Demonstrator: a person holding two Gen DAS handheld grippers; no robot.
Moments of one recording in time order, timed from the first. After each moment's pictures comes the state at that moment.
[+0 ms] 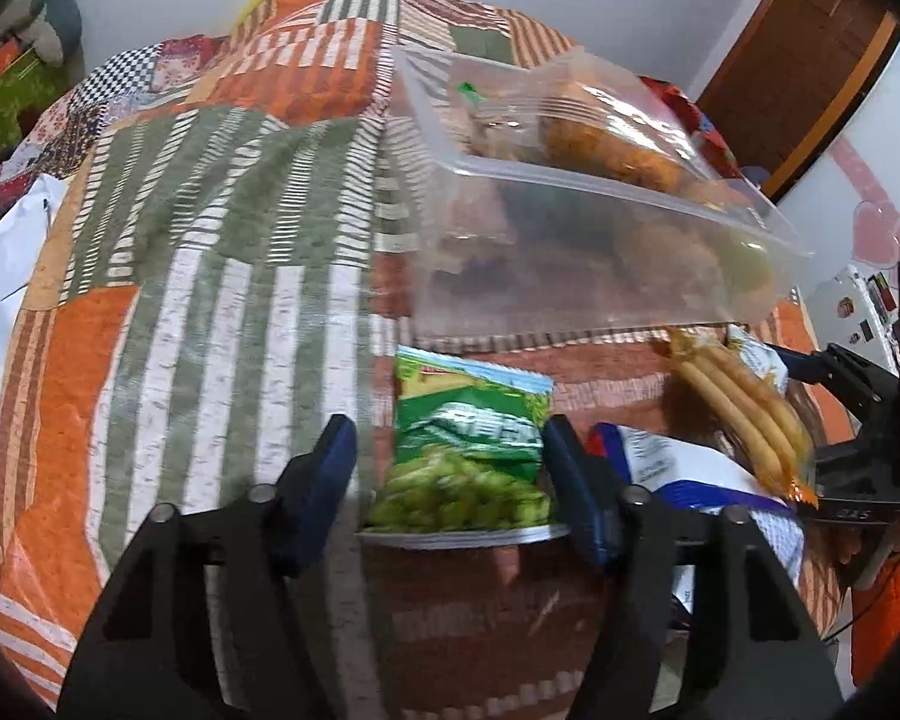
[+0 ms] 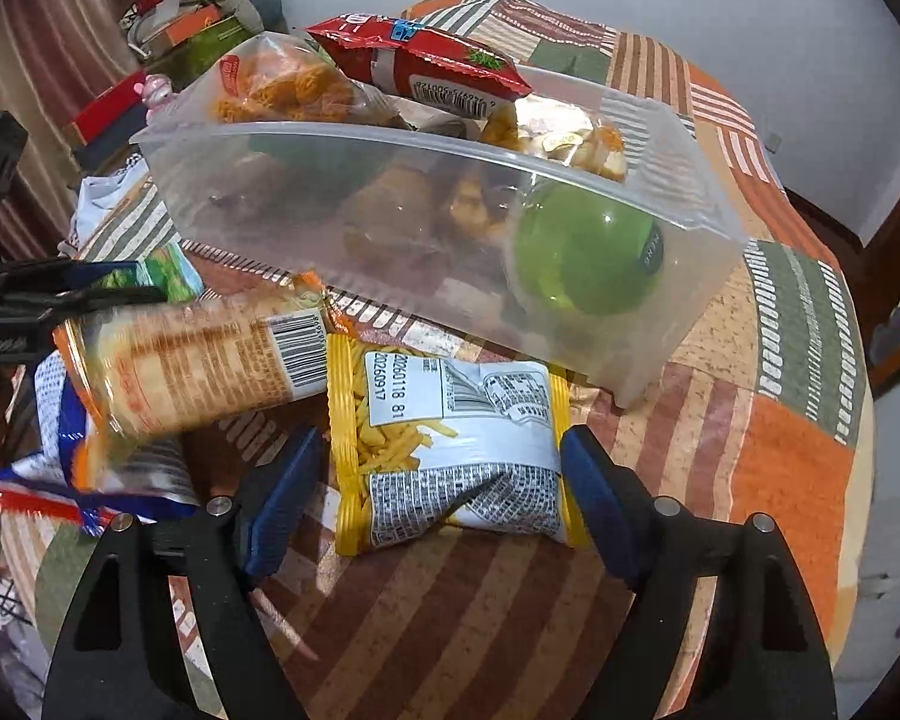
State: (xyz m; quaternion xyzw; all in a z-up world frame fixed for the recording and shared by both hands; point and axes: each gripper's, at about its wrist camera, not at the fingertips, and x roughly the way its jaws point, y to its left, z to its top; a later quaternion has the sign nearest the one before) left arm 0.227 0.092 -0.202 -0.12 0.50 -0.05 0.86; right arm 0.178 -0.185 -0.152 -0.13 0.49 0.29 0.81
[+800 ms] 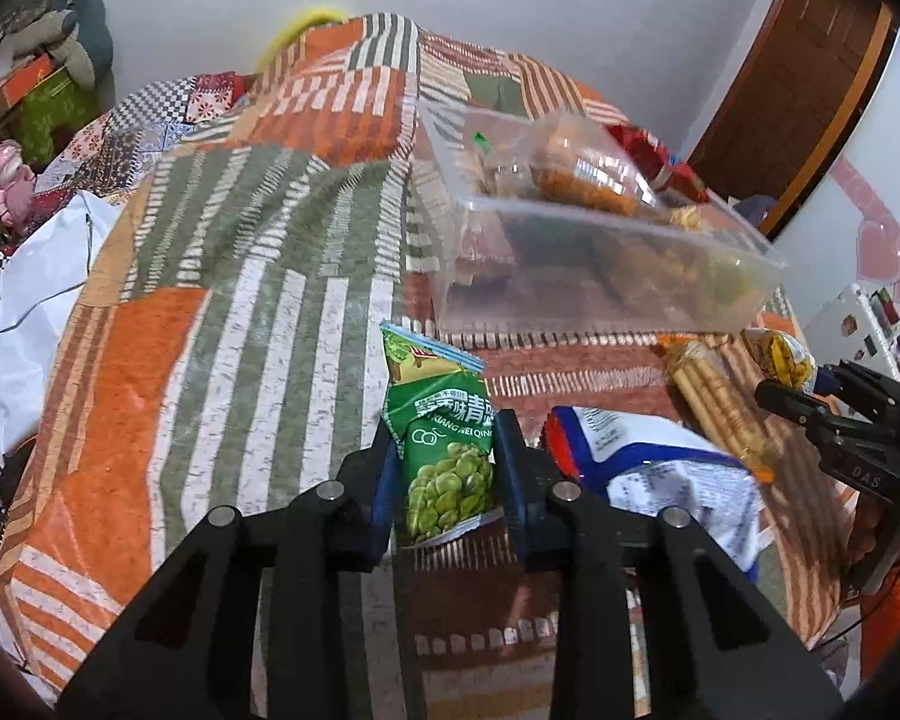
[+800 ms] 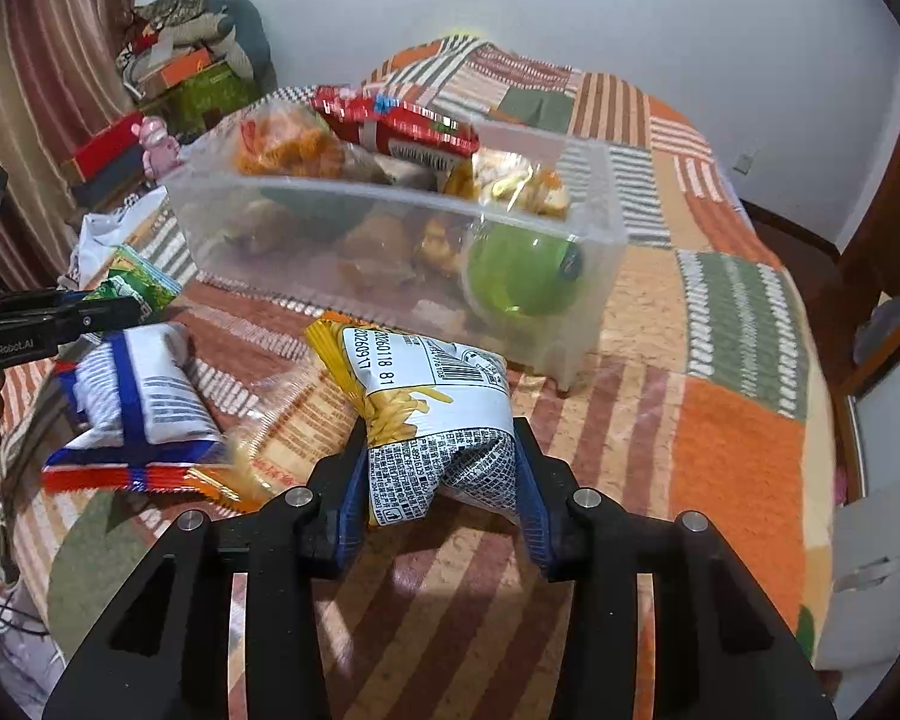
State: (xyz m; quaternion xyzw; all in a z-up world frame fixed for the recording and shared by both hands) left arm 0.176 0.093 -0.170 -0.11 0.45 -0.02 0.89; right arm 0.158 -0.209 -0.123 -0.11 0.44 0.27 0.85
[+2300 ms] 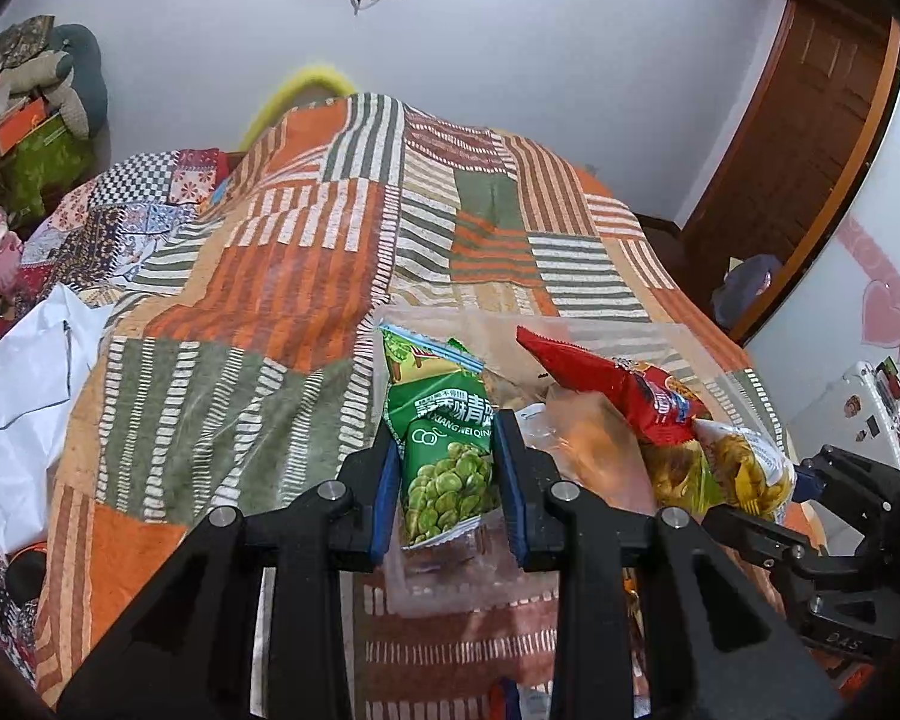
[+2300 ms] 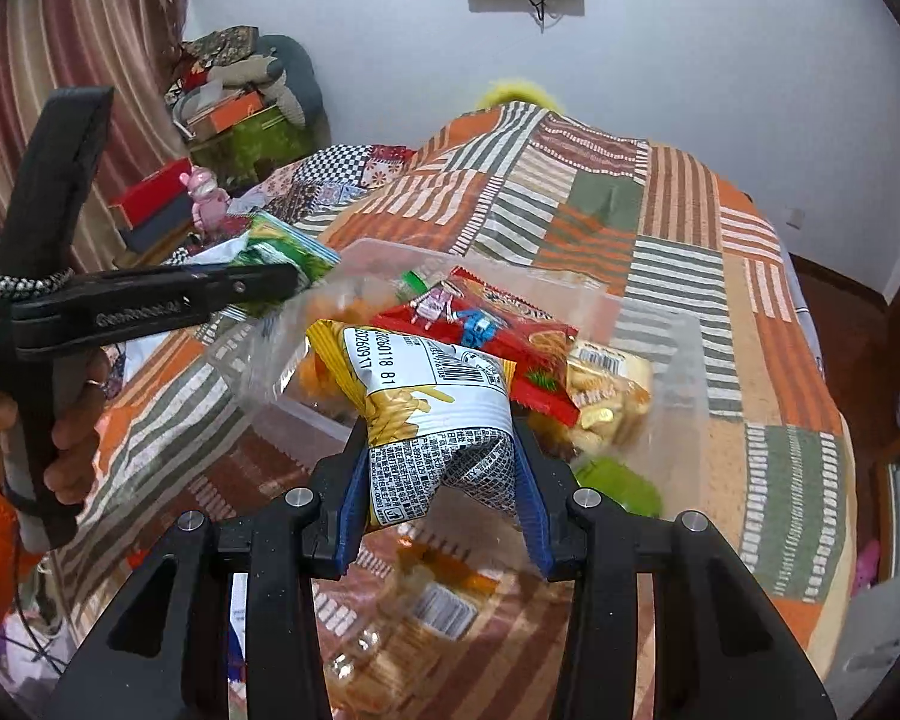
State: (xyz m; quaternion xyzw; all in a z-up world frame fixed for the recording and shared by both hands) left arm 0.294 0.089 -0.119 -0.11 0.40 -0.02 0.91; right arm 0.209 -0.152 -0.085 -0.09 0.40 0.34 0.85
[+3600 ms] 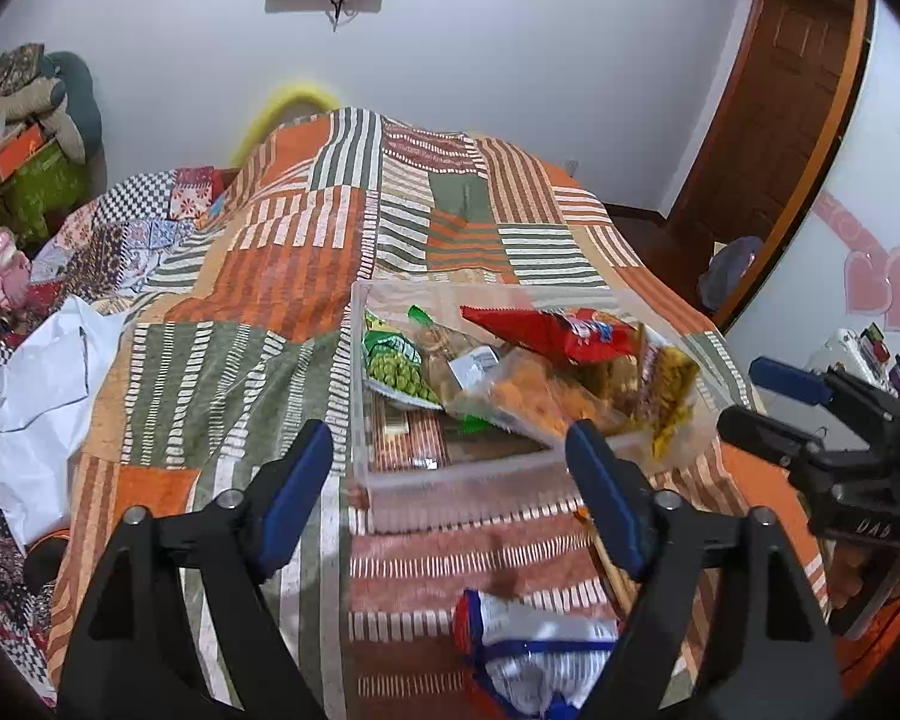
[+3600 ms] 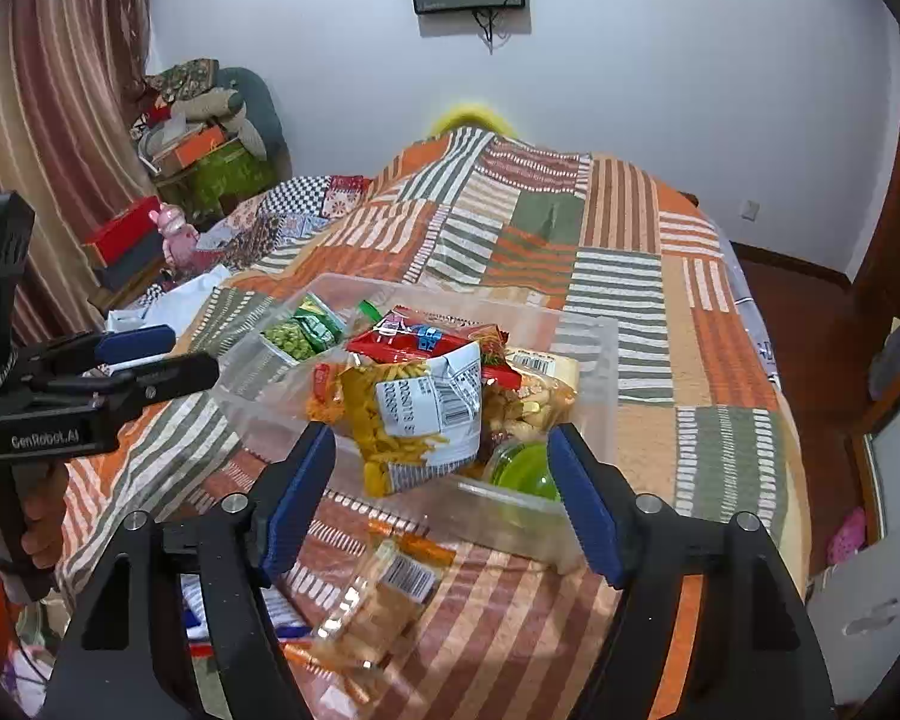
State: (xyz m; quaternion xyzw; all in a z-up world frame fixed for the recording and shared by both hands) left arm 0.229 0.064 -0.094 -0.08 0.38 -0.03 0.92; right arm 0.195 -0.188 -0.057 -0.06 0.38 0.29 0.87
